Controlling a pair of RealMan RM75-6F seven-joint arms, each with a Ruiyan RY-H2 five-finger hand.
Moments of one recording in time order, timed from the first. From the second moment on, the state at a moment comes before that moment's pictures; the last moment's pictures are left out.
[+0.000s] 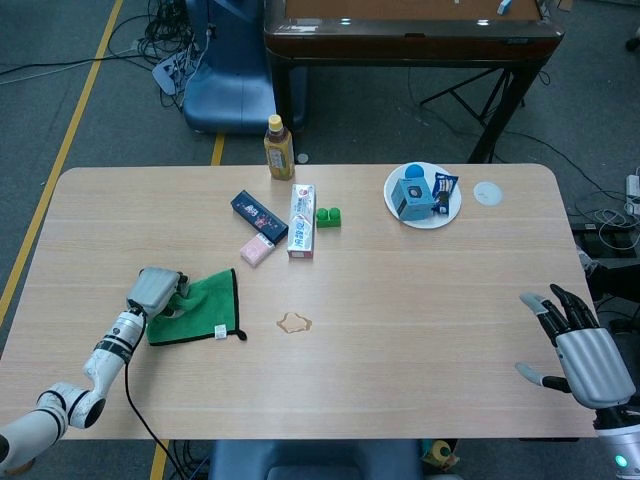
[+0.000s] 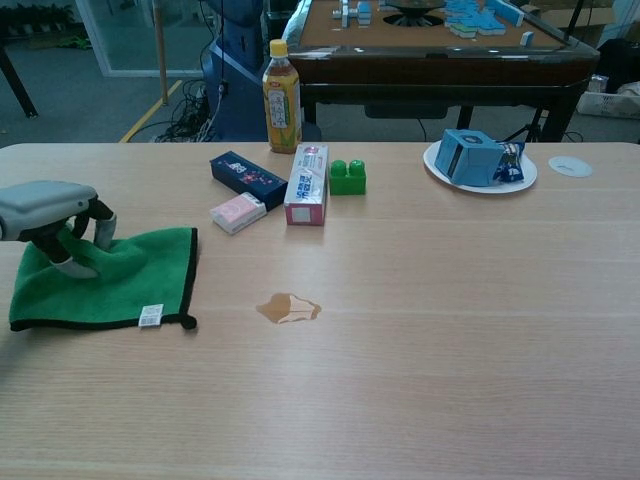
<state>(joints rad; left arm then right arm) -0.66 -1.63 -0.04 -0.85 1.41 0.90 -0.18 0.08 -0.98 -0.01 -1.76 -1.65 1.48 -0.06</state>
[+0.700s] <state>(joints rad) -0.77 -1.67 -0.05 -1.07 1.53 0.92 -0.23 0.07 -0.97 -0.01 -1.76 -1.65 1.50 -0.06</state>
